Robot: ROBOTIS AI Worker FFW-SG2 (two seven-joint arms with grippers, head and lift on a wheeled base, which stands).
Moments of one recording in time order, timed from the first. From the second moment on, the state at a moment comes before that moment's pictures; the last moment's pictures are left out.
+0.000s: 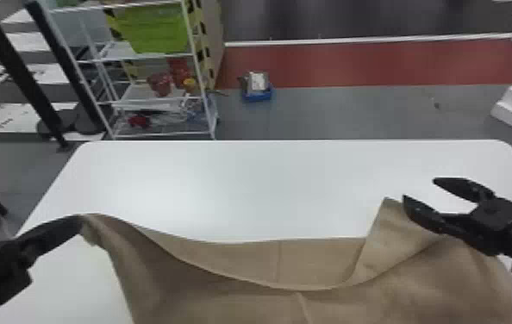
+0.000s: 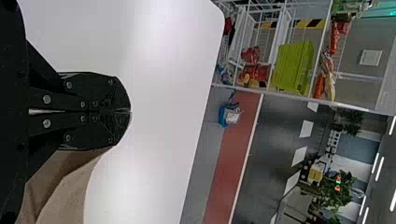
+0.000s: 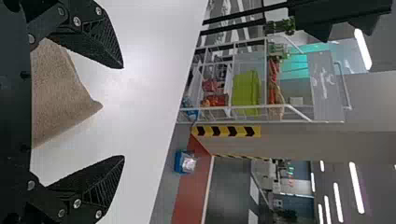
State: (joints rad) left arm 0.32 0.00 0.73 -2.80 0.34 1.55 -0.38; right arm 0.11 -0.18 -0.19 -1.80 -0.01 0.41 0.78
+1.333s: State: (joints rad) left arm 0.38 0.00 0.61 -2.85 0.25 1.55 -0.37; right arm -0.15 -0.24 -0.09 -1.71 0.19 0.92 0.90
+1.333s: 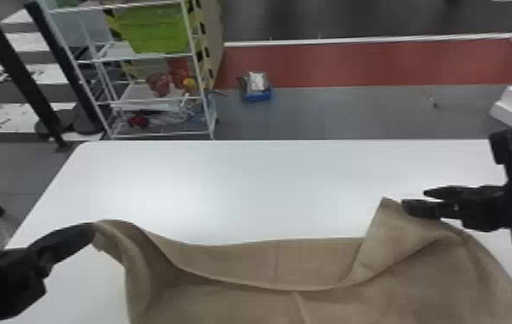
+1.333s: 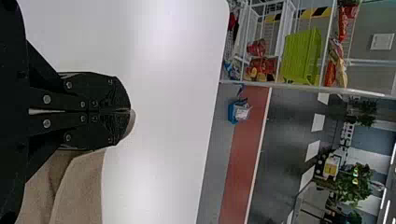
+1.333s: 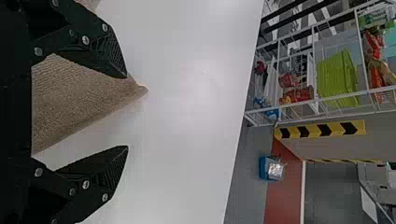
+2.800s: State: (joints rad) left arm 0.36 0.01 0.61 -2.84 0.24 1.55 -0.37; right arm -0.28 -0.24 -0.01 -1.53 0.24 0.99 1.00
